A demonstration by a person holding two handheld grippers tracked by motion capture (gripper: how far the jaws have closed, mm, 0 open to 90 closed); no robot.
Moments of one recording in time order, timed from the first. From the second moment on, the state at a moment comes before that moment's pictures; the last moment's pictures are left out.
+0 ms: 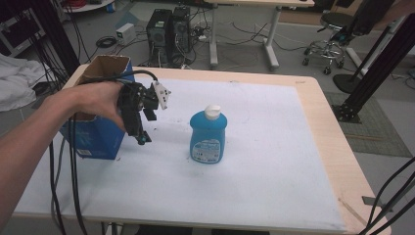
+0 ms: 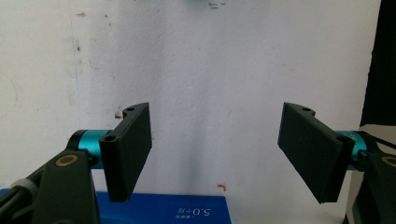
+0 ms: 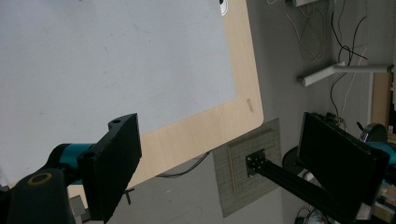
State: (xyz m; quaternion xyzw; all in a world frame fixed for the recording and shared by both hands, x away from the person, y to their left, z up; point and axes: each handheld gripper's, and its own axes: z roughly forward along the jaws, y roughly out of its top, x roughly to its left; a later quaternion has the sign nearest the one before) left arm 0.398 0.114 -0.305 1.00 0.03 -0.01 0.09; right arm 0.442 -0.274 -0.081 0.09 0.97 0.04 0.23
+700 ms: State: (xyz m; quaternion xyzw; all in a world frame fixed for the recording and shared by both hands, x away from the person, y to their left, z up) left arm 0.397 0.106 -0.303 1.00 0.05 -0.01 0.09; right arm 0.441 -0.272 -0.099 0.09 0.97 0.04 0.22
